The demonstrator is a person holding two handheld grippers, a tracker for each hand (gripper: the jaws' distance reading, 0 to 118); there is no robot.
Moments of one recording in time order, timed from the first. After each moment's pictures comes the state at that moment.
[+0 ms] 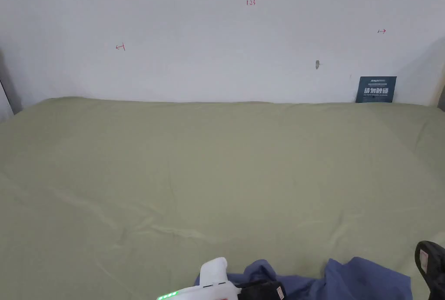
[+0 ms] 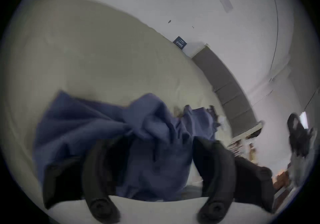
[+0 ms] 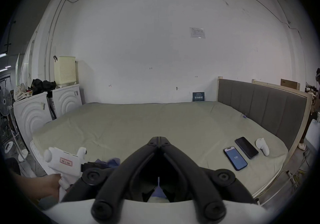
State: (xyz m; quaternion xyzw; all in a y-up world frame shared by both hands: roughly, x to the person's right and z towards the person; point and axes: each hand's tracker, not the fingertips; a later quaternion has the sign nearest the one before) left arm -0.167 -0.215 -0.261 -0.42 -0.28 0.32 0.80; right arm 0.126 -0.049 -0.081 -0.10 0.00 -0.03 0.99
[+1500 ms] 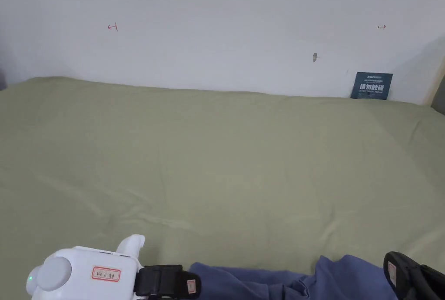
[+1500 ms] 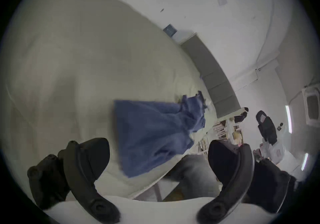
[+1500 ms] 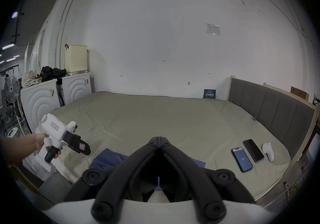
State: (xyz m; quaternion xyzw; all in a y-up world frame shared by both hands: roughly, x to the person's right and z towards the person) left arm -0.306 -0.188 -0.299 -0.52 -0.34 0.25 0.74; right arm 0.108 -0.052 -0.086 -0.13 0.05 0.01 0.99
